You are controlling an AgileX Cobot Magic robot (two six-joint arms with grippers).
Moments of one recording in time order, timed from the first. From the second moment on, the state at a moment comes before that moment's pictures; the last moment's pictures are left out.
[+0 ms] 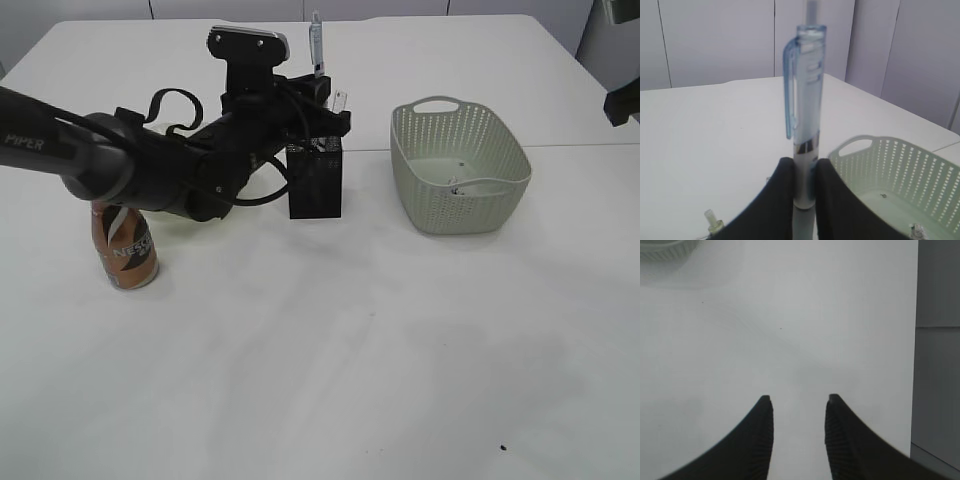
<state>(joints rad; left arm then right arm) -0.56 2.23 -1.42 -0.09 -0.72 -0.02 0.08 1.69 -1.51 -0.37 1.23 0.14</state>
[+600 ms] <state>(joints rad) -0.55 2.27 -1.44 -0.09 -0.71 -0.02 0.08 1.69 -1.51 -0.37 1.23 0.14</state>
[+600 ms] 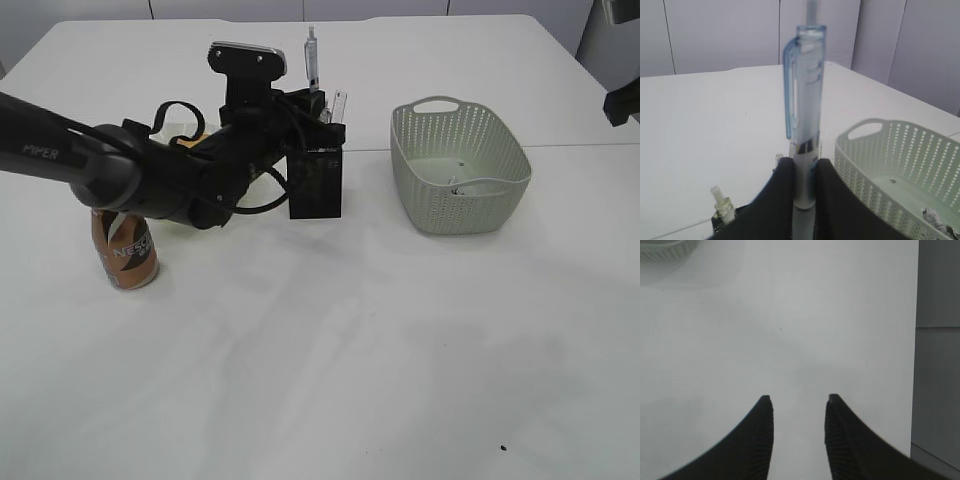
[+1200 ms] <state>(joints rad) -0.52 2.27 -1.44 -0.10 -0.72 -0.02 0.08 1.69 -1.51 -0.37 1.23 0.14</state>
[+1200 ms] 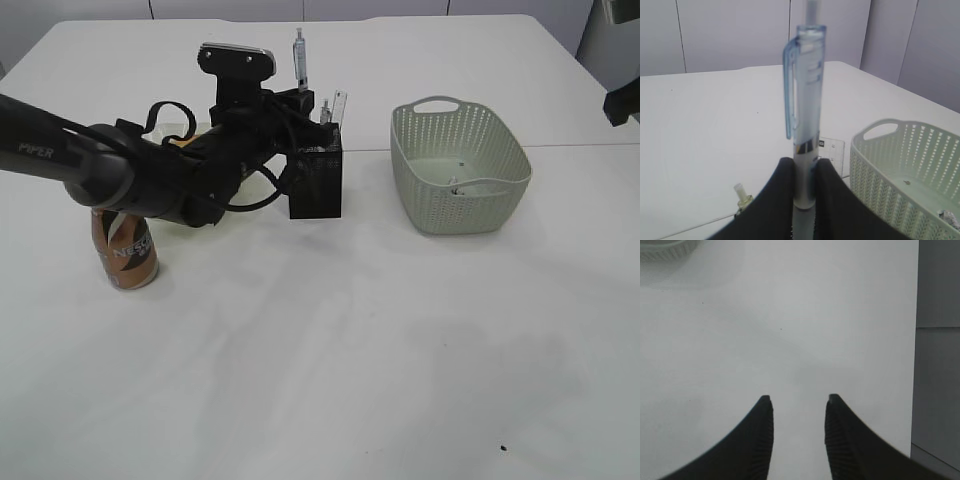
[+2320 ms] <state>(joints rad) -0.52 2.30 -1.44 -0.09 -0.66 -0.02 0.08 1.69 -1.51 -0.37 1.23 0.14</state>
